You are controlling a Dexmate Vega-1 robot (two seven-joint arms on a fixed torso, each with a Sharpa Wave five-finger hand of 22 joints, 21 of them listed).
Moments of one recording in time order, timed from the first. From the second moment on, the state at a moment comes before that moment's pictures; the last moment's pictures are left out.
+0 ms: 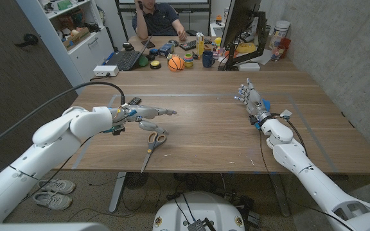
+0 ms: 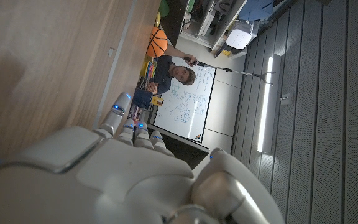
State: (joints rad) left arm 1.20 0.85 0.01 -2.07 0.55 -0.20 -0.64; left_hand 0.58 0.03 0.07 -0.13 0.40 -0.11 -0.22 0.24 0.19 0.00 -0.13 0.22 0.18 -0.04 -0.03 0.24 0.17 0.19 0.16 0.20 0.17; right arm -0.91 -0.41 -0.27 -1.34 0.53 0.27 0.11; right_hand 0.02 0.08 0.11 0.17 0.27 -0.13 0.12 0.19 0.19 -0.06 0.16 0.19 0.19 -0.17 0.13 0.37 0.18 -0.17 0.06 1.08 0.18
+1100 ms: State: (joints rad) left arm 1.19 0.87 0.03 -2.11 0.56 -0.15 -0.68; left_hand 0.71 0.07 0.13 -0.16 0.33 0.01 -0.22 0.26 0.20 0.01 -0.14 0.20 0.18 0.00 -0.03 0.24 0.17 0.24 0.14 0.19 0.17; right arm -0.90 -0.41 -0.28 -1.33 0.53 0.28 0.11; right_hand 0.02 0.08 0.09 0.17 0.27 -0.13 0.12 0.19 0.19 -0.06 0.17 0.19 0.19 -0.17 0.13 0.37 0.18 -0.17 0.06 1.07 0.18
